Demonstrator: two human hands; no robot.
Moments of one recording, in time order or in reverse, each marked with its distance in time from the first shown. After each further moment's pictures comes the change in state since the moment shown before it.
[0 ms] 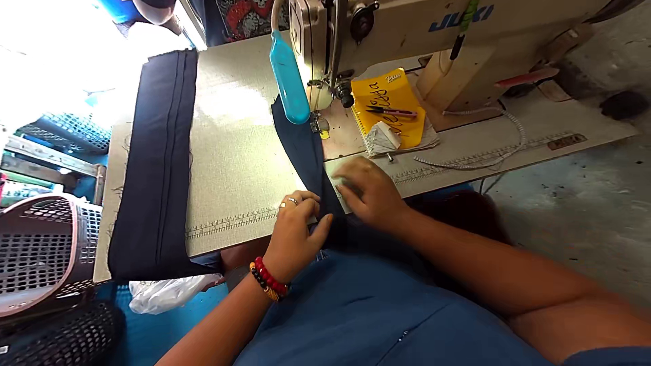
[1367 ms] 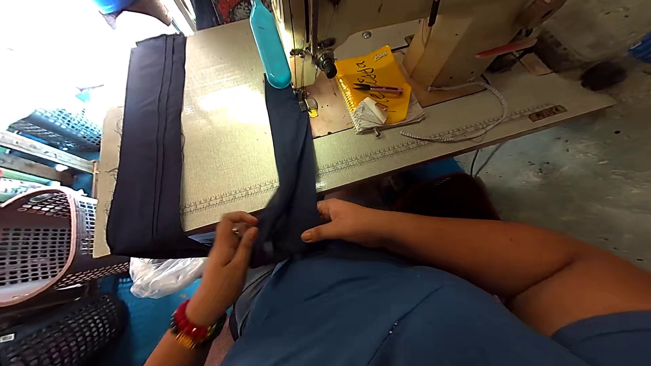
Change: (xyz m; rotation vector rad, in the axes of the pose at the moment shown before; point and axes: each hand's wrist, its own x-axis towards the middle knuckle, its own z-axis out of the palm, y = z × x) left_hand -0.105 -0.005 -0.056 -0.368 0.145 -0.164; right_hand -0.032 -0.071 0.003 1.097 -0.709 0.590
